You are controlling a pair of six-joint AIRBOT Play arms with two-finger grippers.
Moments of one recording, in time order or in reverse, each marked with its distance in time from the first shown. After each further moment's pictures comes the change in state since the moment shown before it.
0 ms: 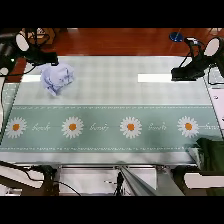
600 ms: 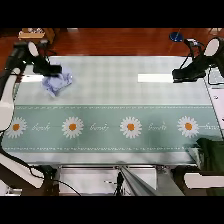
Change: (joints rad) left arm 0.009 -0.114 0.112 0.004 -0.180 0.008; right arm 0.000 0.001 0.000 -0.022 0.035 -0.004
